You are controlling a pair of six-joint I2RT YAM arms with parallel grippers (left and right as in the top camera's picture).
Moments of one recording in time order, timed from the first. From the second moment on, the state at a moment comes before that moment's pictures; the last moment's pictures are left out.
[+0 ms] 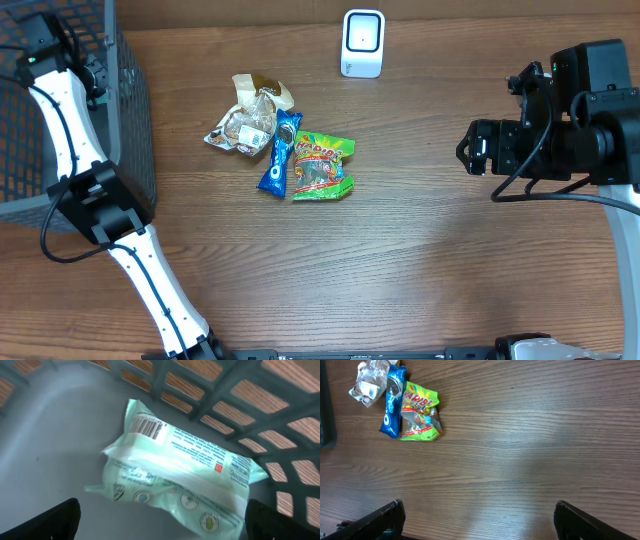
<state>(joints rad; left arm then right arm) 0.46 2.67 2.68 -1.05 -0.05 -0.25 0.12 1.44 1.80 -1.53 -0.23 0.17</state>
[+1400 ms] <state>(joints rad) 0.43 2.64 2.50 -0.92 -0.03 -0.25 0.12 1.44 1.80 -1.56 -0.24 0.17</state>
